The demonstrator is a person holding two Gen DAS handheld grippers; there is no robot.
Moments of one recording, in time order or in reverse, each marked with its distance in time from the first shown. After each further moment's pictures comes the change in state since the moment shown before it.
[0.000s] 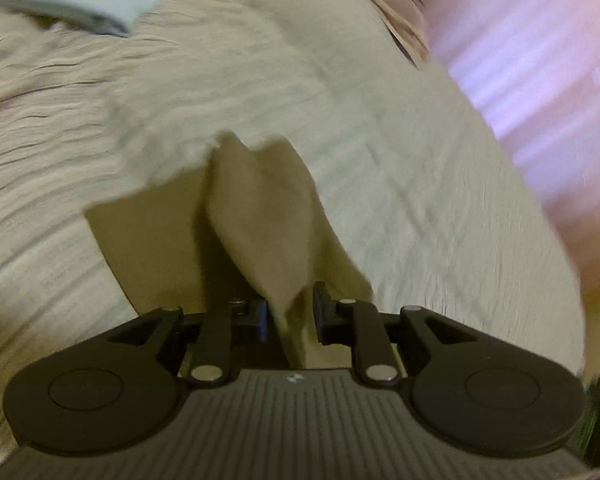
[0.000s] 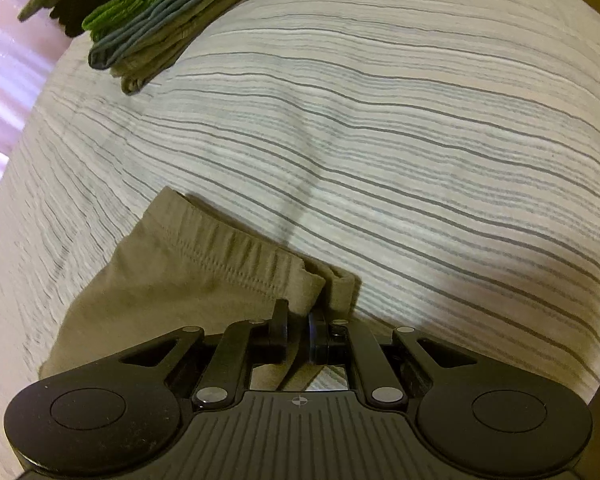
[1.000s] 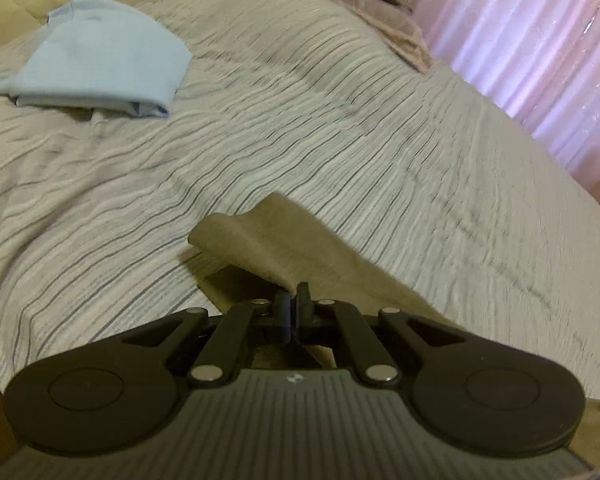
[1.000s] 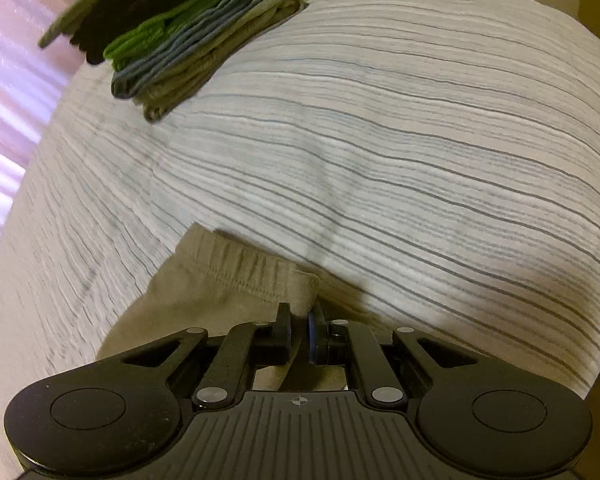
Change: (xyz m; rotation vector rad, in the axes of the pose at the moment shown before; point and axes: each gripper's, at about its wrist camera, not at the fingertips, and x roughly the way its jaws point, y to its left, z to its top) left arm -0.039 0.015 0.003 0.284 -0.082 0.121; right arm -0.030 0.003 0.017 0.009 -0.026 0.060
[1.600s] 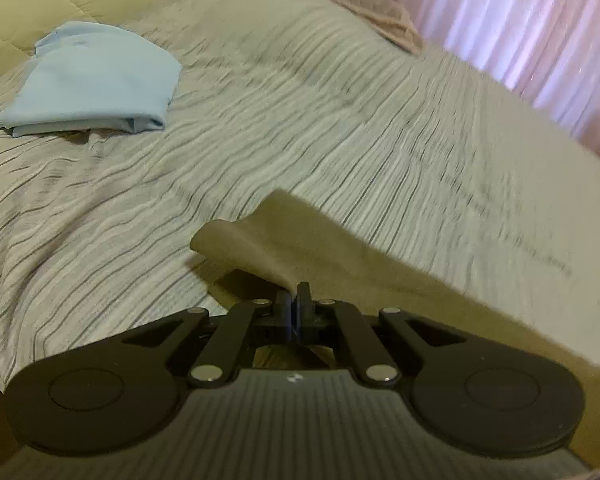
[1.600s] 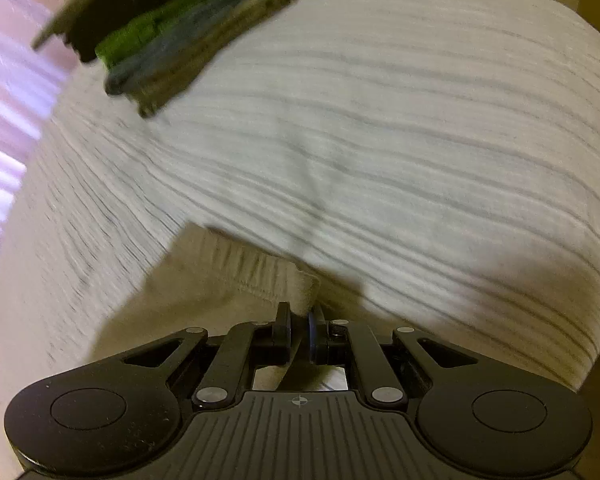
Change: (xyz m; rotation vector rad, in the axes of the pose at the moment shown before) left arm 0.014 -0.008 -0.005 0.109 0.009 0.061; right arm 0.000 -0.014 -0.003 -0.017 0.038 -0.016
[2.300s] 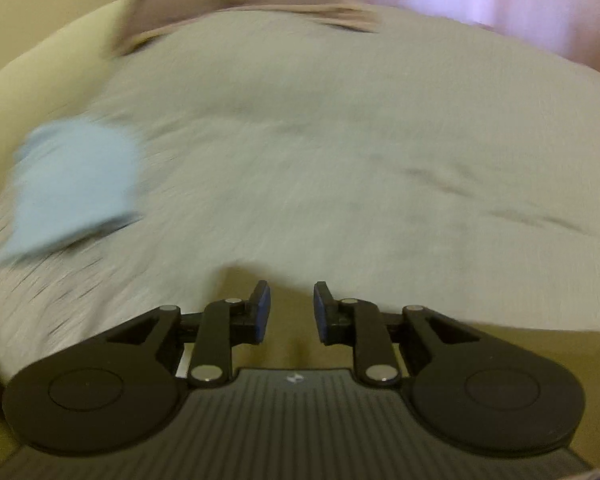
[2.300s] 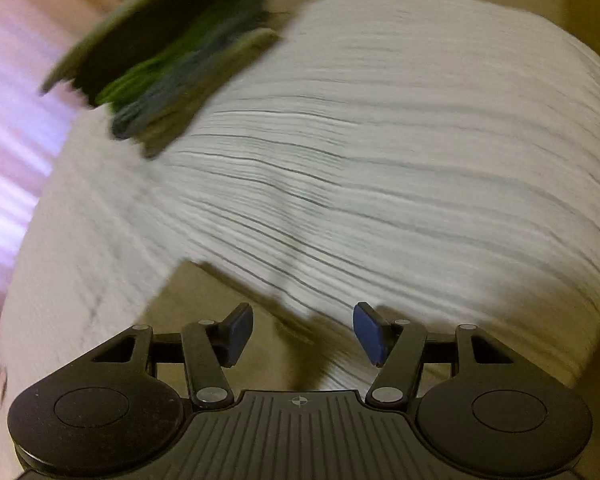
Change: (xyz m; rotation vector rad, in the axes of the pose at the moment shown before) left arm -0.020 -0.113 0.049 0.353 0.049 0.030; right arm -0.024 -0.007 0.009 -0.040 -0.125 0.088
